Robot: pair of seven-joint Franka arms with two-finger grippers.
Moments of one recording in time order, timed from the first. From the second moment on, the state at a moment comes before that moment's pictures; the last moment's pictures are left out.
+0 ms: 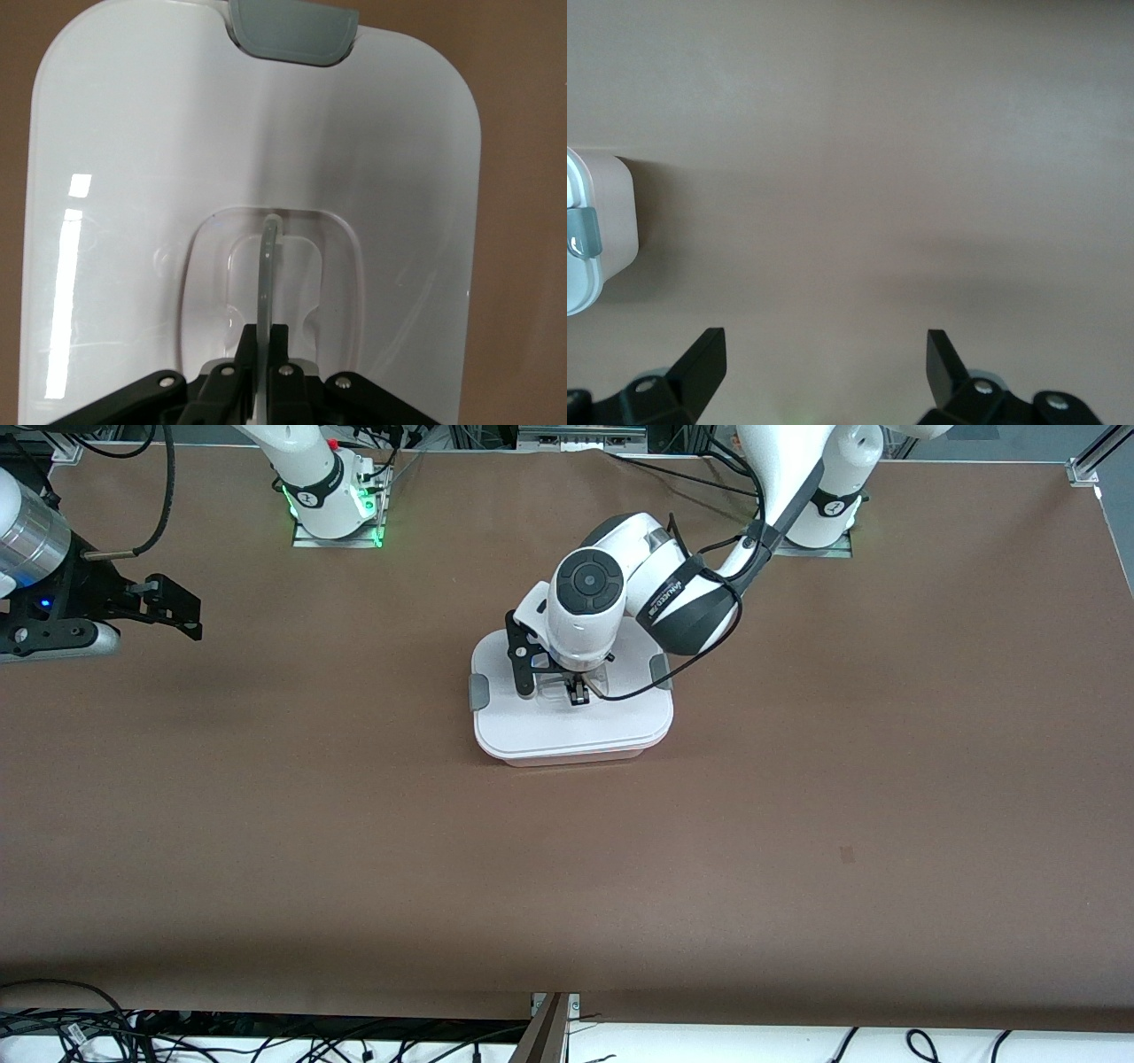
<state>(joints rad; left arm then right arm) -0.59 0.61 -0.24 -1.40 -0.02 1.95 0.60 0.15 0.04 -0.04 -1.53 -0.04 1.52 0.00</state>
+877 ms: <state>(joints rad) -0.59 0.62 -0.23 -1.40 -0.02 1.96 0.60 0.15 0.04 -0.05 -1.52 -0.04 1.52 0.00</state>
